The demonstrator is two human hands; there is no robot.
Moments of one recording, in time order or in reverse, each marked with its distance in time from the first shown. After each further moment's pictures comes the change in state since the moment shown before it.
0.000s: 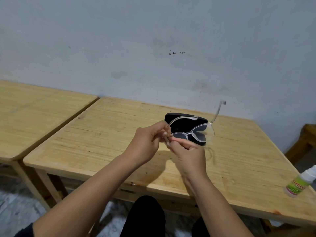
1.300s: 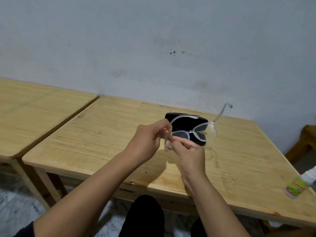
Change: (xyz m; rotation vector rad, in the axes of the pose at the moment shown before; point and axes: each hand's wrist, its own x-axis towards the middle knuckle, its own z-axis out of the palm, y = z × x) left_hand 0.004 -0.002 0.000 0.134 0.002 0.061; right_hand -0.003 -0.005 0.001 0.075 0.009 0.029
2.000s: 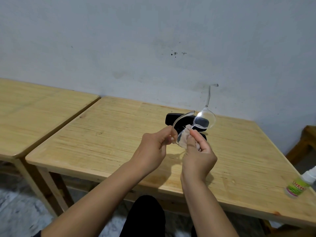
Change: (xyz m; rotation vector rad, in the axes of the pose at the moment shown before) left_hand -0.015 0.010 0.015 -0.075 0.044 0.004; right_hand 0.002 0.006 0.008 0.180 0.460 -0.210
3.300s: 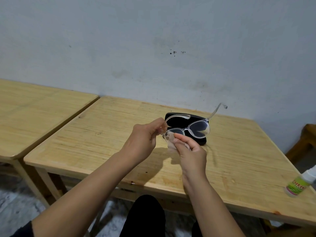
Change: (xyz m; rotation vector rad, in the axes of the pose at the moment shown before) left_hand 0.016 -0.016 -0.020 0.156 0.008 0.025; right_hand 0.003 -0.004 -0.008 -0.072 -0.356 0.284
